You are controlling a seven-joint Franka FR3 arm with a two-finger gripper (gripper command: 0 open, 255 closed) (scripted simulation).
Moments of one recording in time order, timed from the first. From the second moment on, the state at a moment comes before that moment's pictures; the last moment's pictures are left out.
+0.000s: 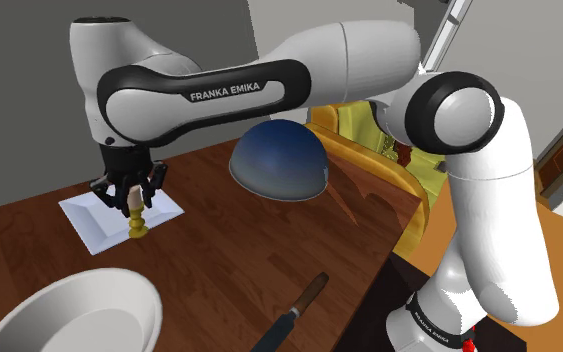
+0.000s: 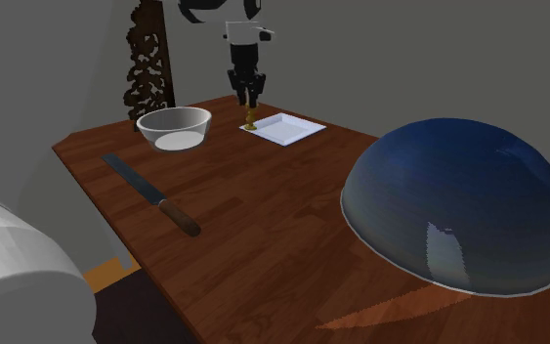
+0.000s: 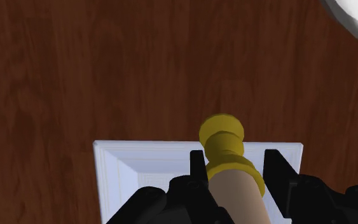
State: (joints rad) arm 0.31 0.61 0.42 -1.33 -0.26 1.89 0.68
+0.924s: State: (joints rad) arm 0.31 0.63 0.41 -1.38 -0.27 1.96 0.69
